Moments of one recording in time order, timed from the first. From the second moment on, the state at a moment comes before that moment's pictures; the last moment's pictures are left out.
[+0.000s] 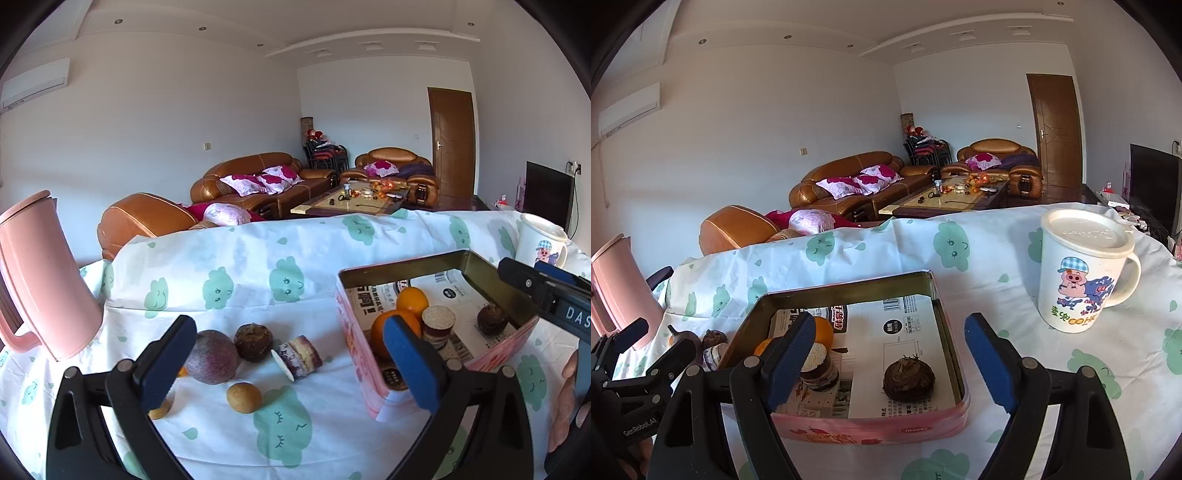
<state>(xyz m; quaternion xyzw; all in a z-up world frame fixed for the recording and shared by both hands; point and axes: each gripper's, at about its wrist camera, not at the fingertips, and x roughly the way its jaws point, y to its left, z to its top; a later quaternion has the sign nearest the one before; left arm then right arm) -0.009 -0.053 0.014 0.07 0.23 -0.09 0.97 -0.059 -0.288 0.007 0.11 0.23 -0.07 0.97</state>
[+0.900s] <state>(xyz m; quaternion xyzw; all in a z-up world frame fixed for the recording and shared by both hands) 0.031 0.117 0.008 0.00 0.29 0.03 0.96 -0.072 -0.135 0.005 0.00 0.25 0.04 0.97</state>
